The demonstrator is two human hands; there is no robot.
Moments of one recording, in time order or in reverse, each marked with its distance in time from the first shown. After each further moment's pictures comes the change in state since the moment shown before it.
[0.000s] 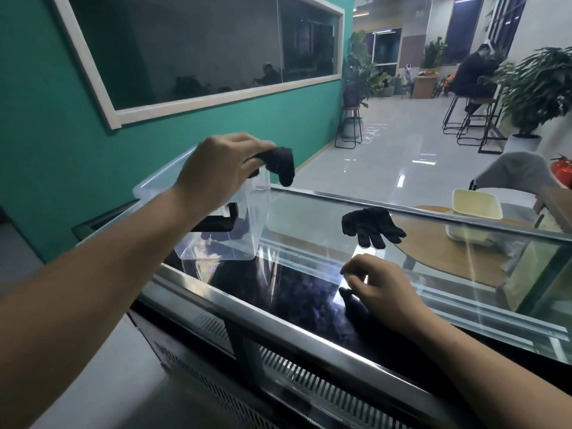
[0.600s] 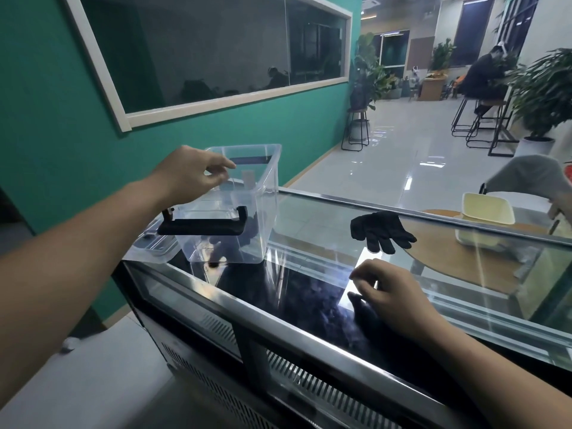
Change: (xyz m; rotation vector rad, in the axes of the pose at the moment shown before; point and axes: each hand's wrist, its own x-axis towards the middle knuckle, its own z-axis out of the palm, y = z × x) left_hand -0.023 -0.075 -0.018 0.025 -0.390 -0.350; right_hand 0.000 0.002 0.000 0.006 -0.015 0.018
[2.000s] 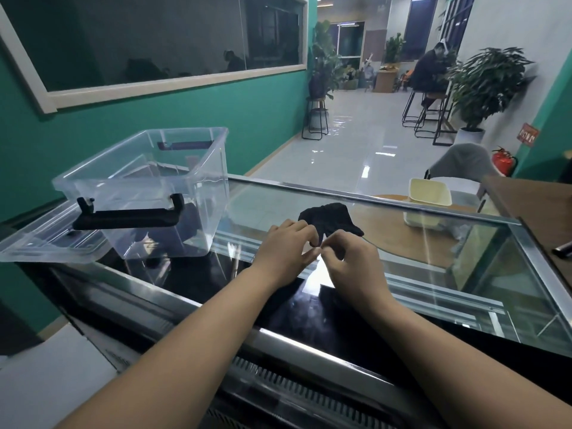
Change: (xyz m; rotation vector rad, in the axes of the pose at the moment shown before) left_hand -0.025 0.206 0.229 -0.268 -0.141 0.168; right_hand 0.008 0.011 -0.005 -0.055 0.303 0.138
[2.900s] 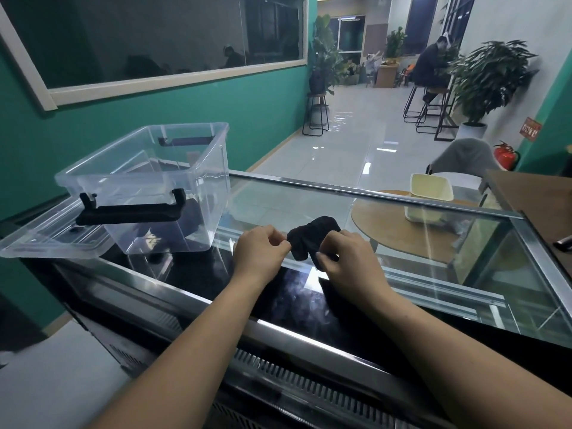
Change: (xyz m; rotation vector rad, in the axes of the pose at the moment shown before) left_hand -0.033 -0.010 -0.014 -0.377 0.178 -0.638; right_hand -0.001 0.007 0.005 -0.154 -0.120 -0.076
